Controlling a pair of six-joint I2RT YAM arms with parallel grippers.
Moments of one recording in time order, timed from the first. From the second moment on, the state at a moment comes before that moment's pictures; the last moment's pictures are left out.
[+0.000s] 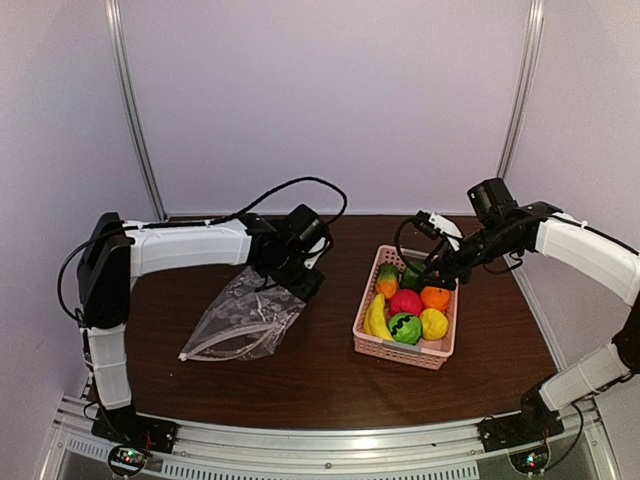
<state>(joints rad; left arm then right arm) -0.91 1.96 1.54 -0.67 -0.22 -0.17 0.38 1.36 1.14 -0.73 -0.54 -0.49</state>
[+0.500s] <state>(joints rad) -1.02 1.63 1.45 -0.91 -0.23 -0.05 0.38 1.34 1.15 -0.75 -0.54 -0.50</state>
